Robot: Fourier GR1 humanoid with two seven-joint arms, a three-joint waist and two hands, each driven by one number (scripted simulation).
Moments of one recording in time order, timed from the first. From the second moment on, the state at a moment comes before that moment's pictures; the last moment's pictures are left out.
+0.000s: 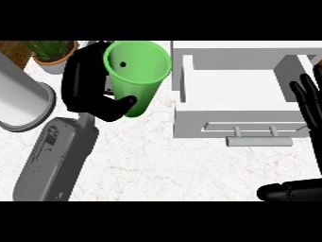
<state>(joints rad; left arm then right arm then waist) -0.58 0.10 -0.12 -1.40 0.37 0.16 -0.27 -0.07 -0.09 -0.08 -2.10 -0.16 0.14 0.18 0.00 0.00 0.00</state>
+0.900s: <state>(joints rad) -1.02 0.01 -0.10 -1.03 0.25 0.28 -0.15 -0.06 -0.10 -0.10 -2.07 -0.17 0.17 0.15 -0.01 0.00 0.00</state>
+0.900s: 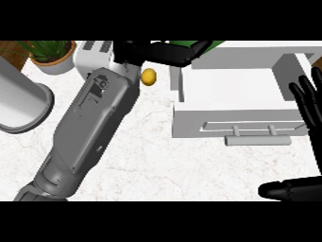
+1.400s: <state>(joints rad) -1.17 0.00 -0.19 -0.74 0.37 0.37 -0.28 -0.10 -0.11 -0.10 -2.04 -0.17 0.16 0.15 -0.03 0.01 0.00</state>
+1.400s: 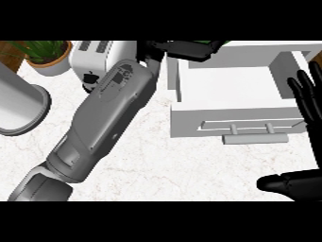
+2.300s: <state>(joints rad) -1.30 0.00 -0.47 -0.43 0.57 0.43 -0.35 -0.15 -0.11 -0.10 -1.99 -0.20 0.19 0.13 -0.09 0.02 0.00</state>
